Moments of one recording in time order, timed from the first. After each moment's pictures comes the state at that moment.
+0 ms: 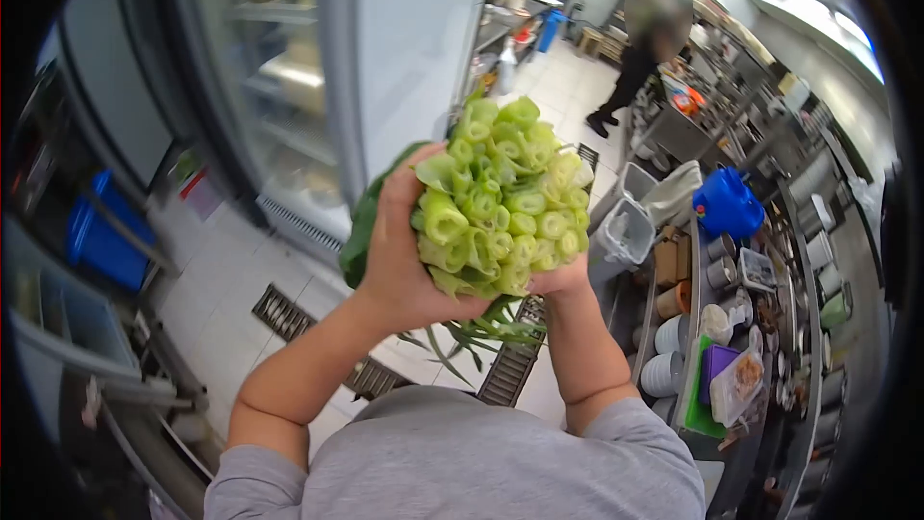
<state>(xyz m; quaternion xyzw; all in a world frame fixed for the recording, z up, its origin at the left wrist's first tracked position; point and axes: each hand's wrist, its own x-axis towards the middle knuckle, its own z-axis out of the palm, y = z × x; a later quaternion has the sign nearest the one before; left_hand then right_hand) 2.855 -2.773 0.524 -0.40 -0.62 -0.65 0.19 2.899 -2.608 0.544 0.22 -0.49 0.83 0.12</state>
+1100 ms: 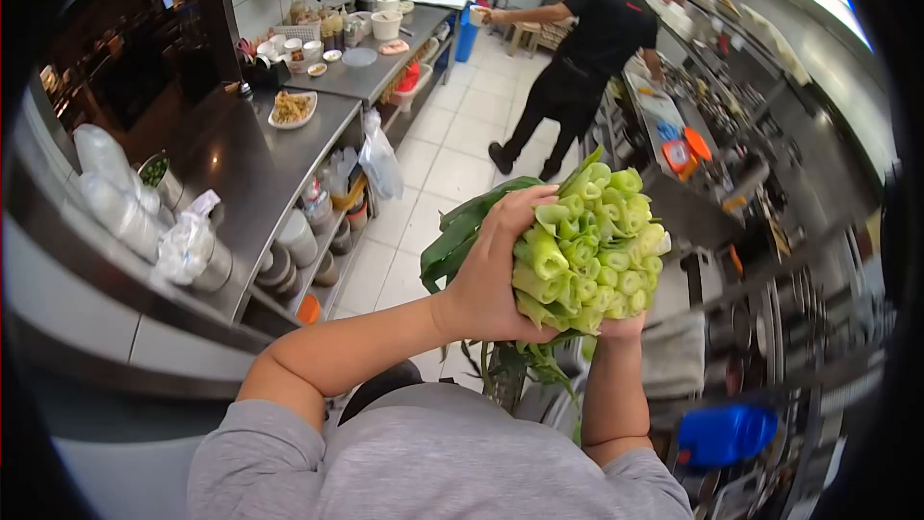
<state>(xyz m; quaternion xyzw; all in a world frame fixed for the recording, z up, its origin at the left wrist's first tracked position) 2.101 -1.905 0.501 -0.58 -0.47 -0.66 0.08 2.228 -1.766 0.496 0.13 -0.63 0.68 0.34</state>
